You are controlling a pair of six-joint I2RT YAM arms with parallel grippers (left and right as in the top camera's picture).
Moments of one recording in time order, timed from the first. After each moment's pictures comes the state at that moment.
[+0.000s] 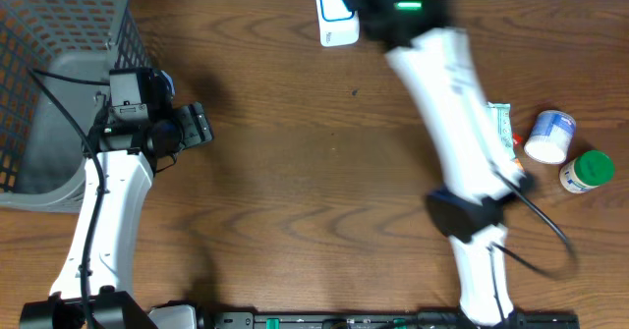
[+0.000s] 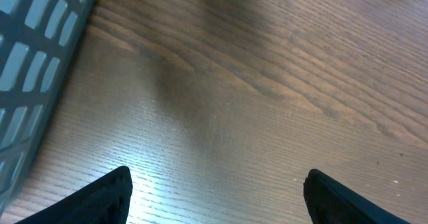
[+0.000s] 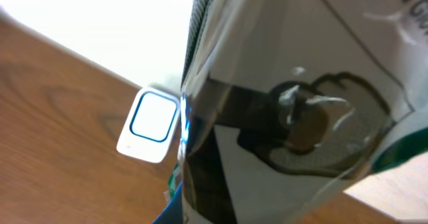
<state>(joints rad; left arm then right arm) 0.10 1.42 1.07 -0.71 0.12 -0.25 0.47 2.17 2.78 -1.17 0.33 -0.18</state>
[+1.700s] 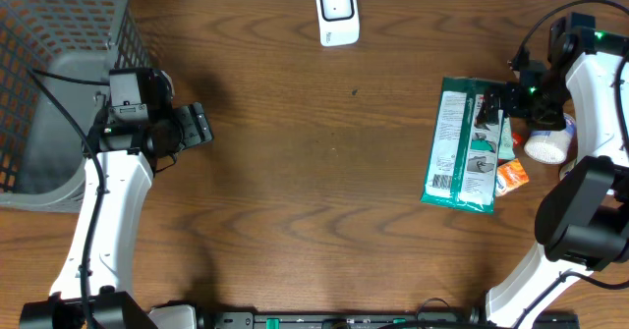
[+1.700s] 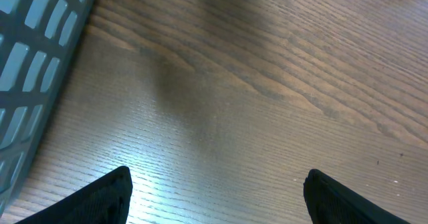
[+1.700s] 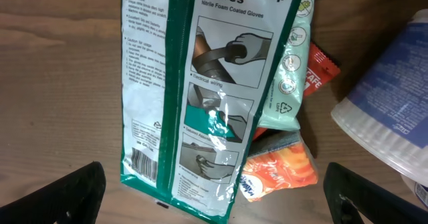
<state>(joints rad) 0.10 1.42 1.07 -0.71 0.12 -0.25 -0.24 1.99 1.75 -1.32 -0.14 -0.14</state>
